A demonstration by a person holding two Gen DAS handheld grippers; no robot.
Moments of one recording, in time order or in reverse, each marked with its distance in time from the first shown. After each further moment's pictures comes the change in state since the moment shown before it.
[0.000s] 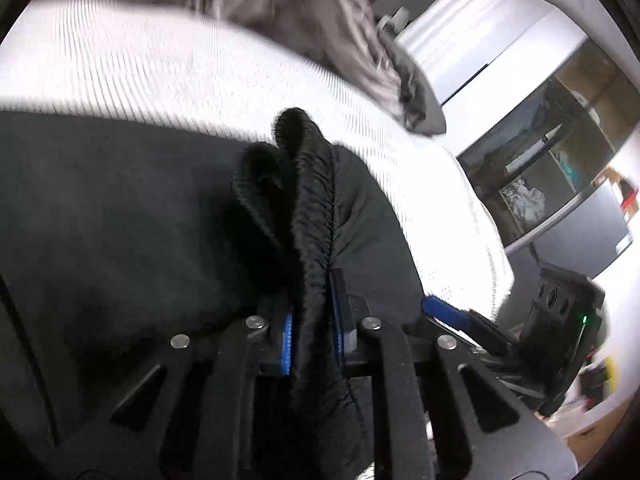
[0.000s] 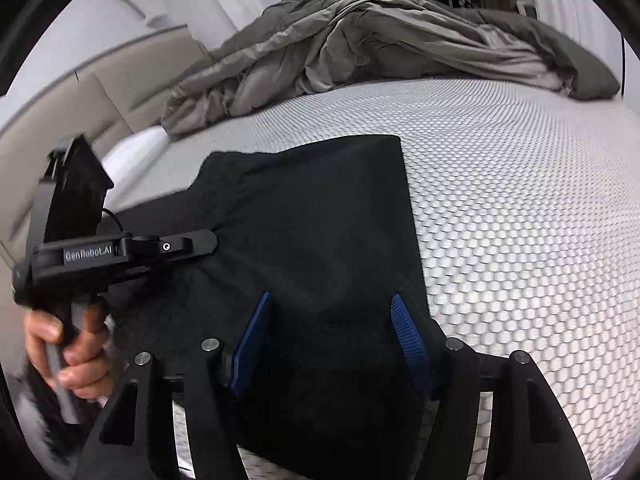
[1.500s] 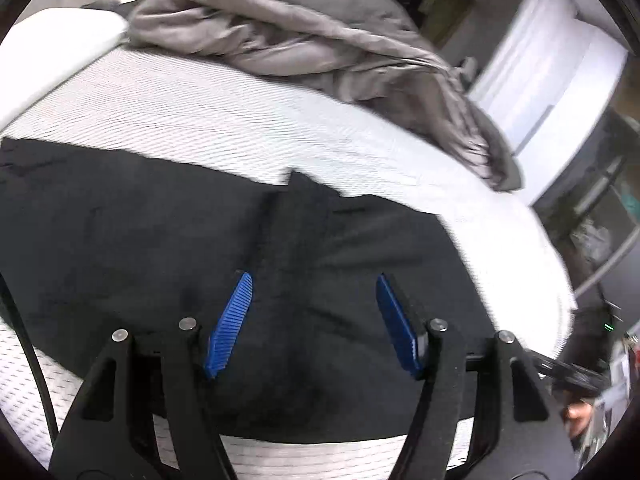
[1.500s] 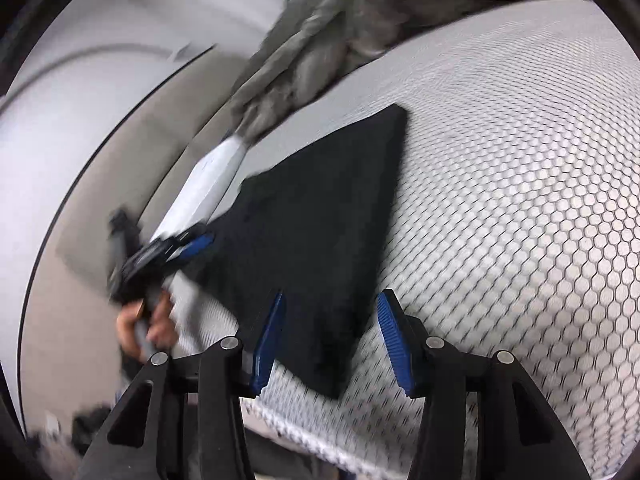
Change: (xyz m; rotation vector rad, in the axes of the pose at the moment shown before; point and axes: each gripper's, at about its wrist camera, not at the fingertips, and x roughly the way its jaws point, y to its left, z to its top) left arm -0.133 0.094 0.000 -0.034 -0.160 0.270; right arm 0.003 0.008 -0.028 0.240 0.093 0.363
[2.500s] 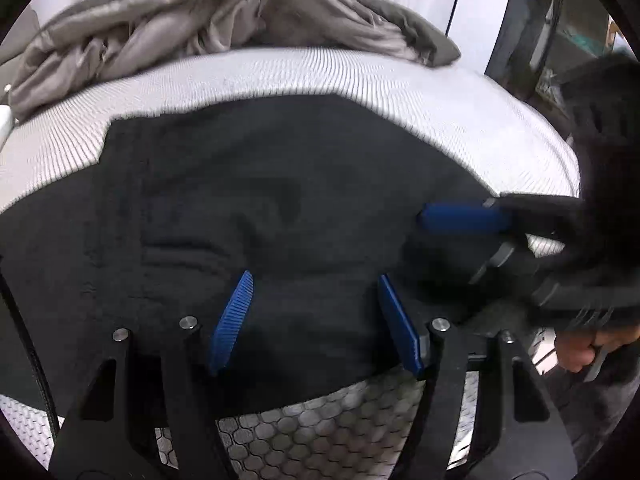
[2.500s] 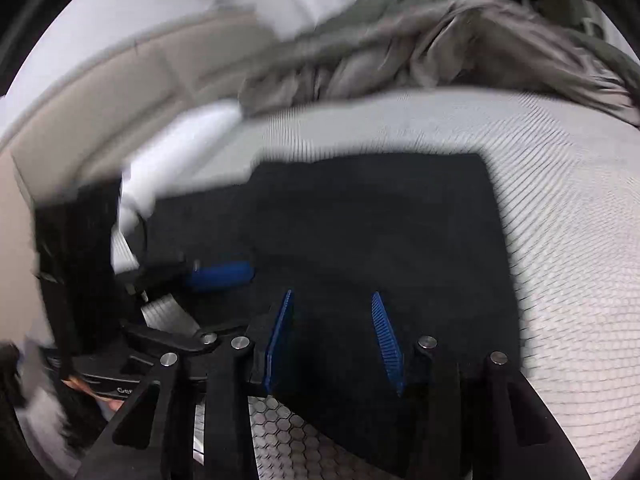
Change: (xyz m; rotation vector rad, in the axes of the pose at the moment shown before) left arm 0.075 -0.079 -0.067 0.458 0.184 -0.040; right arm 0.103 0.096 -0.001 -0.397 0.009 -0.260
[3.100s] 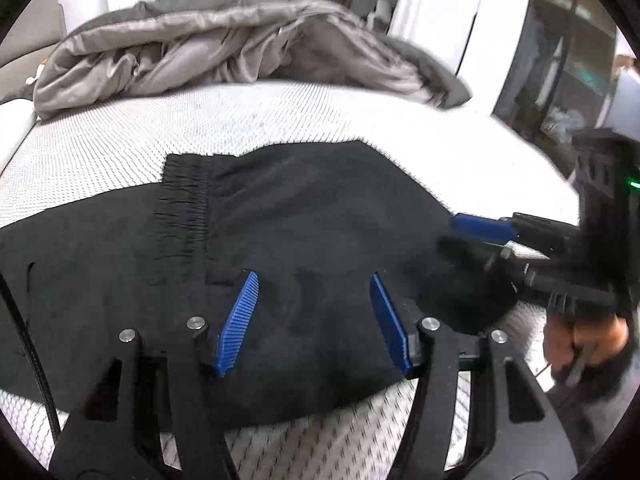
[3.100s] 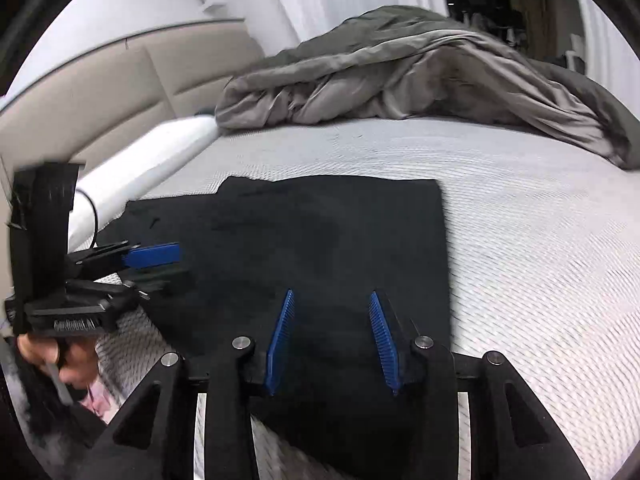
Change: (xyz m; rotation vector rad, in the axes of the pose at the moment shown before) left arm -0.032 0.028 0.018 -0.078 -0.091 0.040; right arm -0.029 -0.004 -0.002 -0.046 -0.112 -0.124
